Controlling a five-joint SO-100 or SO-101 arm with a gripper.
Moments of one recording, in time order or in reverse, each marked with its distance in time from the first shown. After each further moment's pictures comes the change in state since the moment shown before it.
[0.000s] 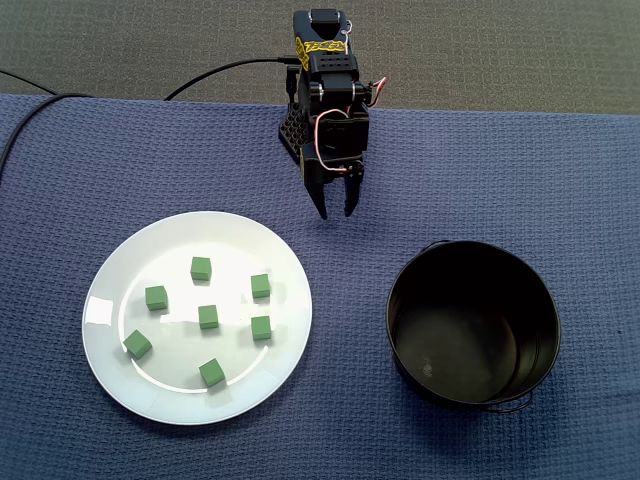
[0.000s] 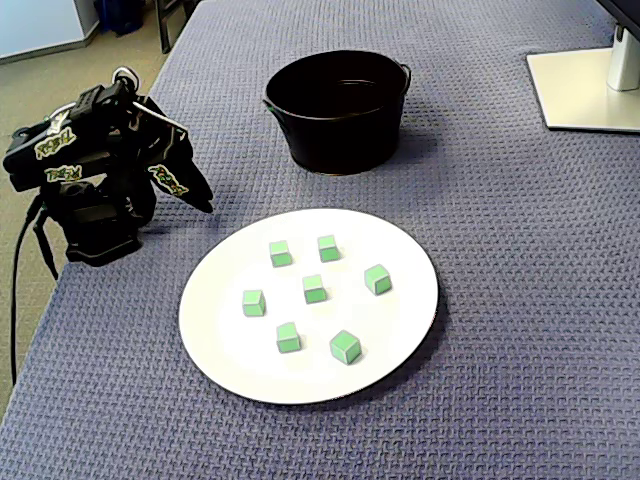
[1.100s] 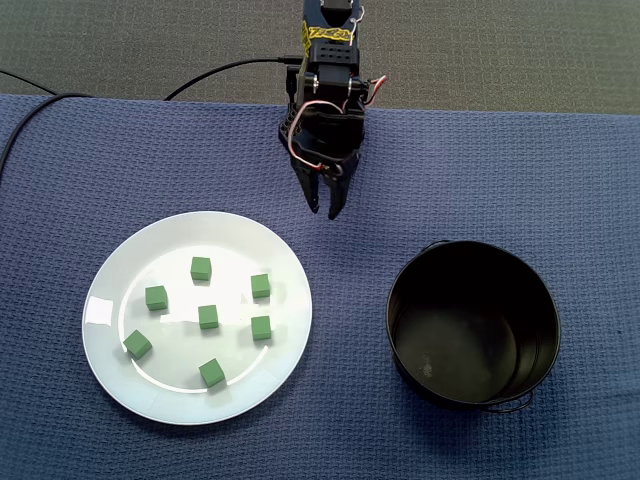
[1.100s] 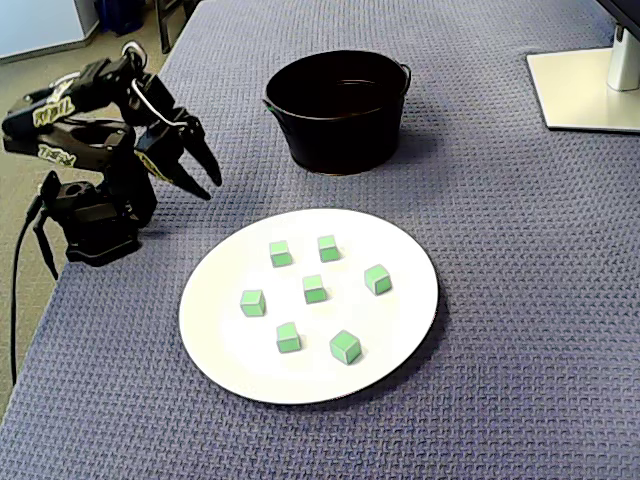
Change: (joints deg) arm 10.1 -25.3 -21.7 -6.2 39.9
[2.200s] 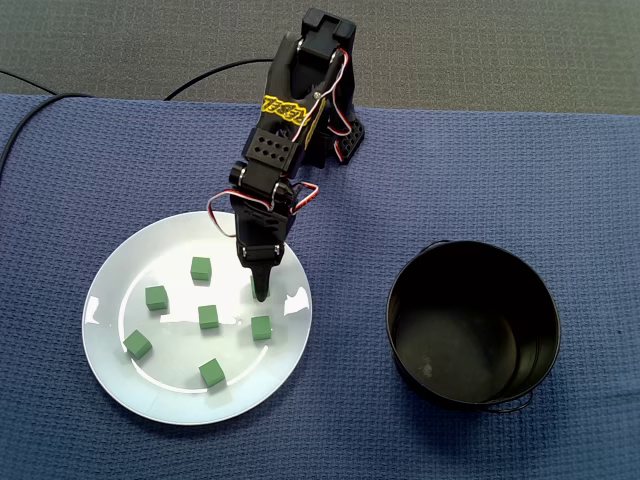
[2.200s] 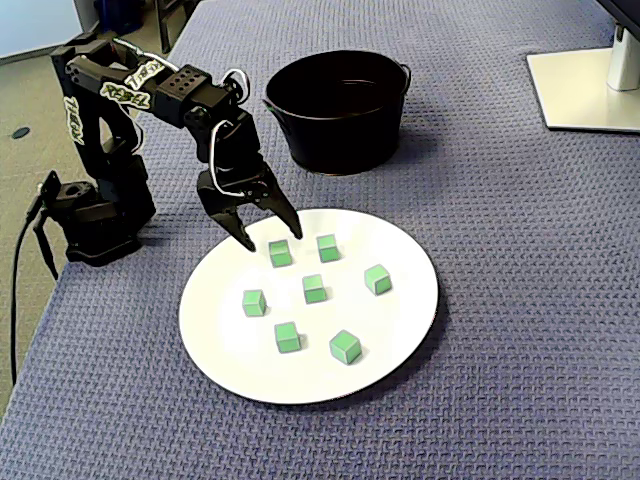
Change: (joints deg) arm 17.6 -67.2 -36.9 -13.1 26.5
